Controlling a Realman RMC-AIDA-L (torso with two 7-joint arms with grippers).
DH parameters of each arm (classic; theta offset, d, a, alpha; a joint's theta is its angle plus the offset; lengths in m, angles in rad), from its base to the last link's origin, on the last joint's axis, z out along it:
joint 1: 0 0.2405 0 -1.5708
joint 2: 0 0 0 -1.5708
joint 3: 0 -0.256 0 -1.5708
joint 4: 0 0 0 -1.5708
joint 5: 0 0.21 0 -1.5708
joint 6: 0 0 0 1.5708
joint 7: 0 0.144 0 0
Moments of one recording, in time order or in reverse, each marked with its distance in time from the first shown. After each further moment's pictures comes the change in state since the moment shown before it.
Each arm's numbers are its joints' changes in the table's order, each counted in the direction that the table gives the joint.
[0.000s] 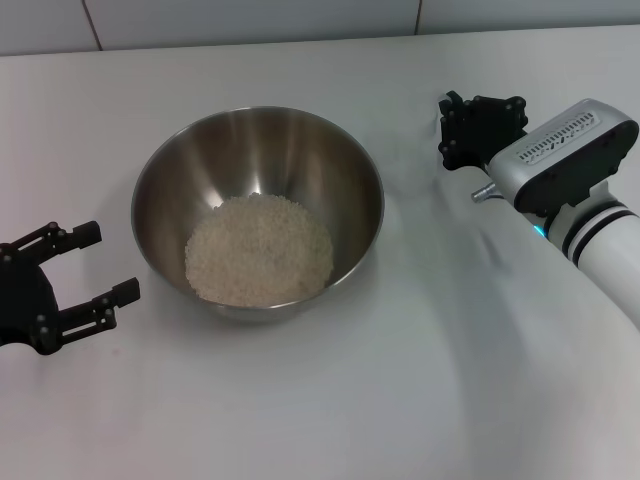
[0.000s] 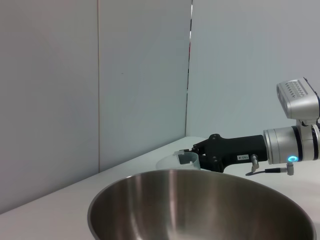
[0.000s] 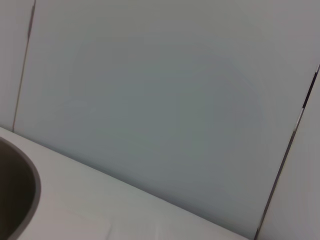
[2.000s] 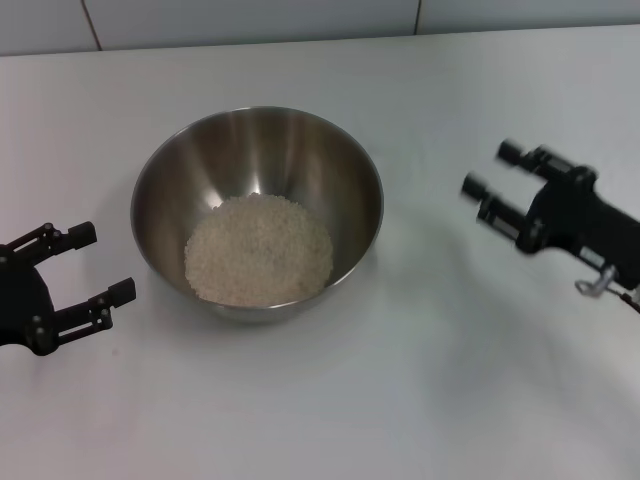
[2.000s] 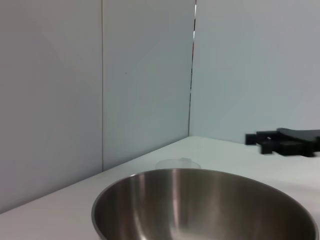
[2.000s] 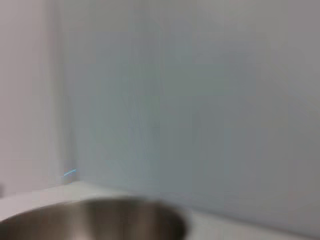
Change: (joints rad) left arm 0.006 0.000 0.007 0.000 0.000 -0.001 -0.001; right arm -0.156 -0.079 0.090 0.318 -0.482 -0.711 0.694
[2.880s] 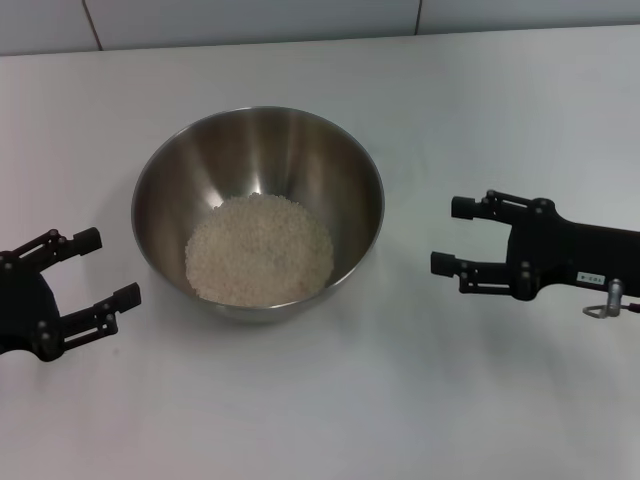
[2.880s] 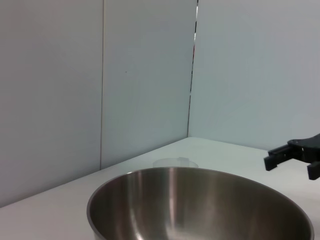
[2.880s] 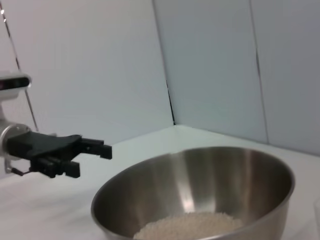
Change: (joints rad) left arm 0.005 -0.006 -0.001 0.013 0.000 0.000 0.000; right arm 0.148 0.058 0.354 0.377 -0.012 -0.224 0.384
